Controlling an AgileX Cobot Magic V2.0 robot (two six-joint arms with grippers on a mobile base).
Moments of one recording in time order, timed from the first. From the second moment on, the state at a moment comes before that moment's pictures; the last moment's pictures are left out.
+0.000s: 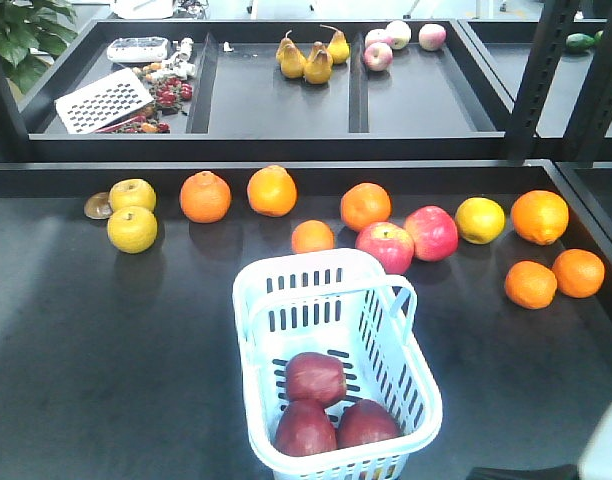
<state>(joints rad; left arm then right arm) -0.45 0.38 -0.33 -0.72 0.64 0.77 0.49 0.53 -0.27 0.65 0.48 -0.59</state>
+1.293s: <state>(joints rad) -0.45 0.38 -0.32 -0.70 0.64 0.73 0.49 0.49 -0.25 0.65 0.42 -0.59</state>
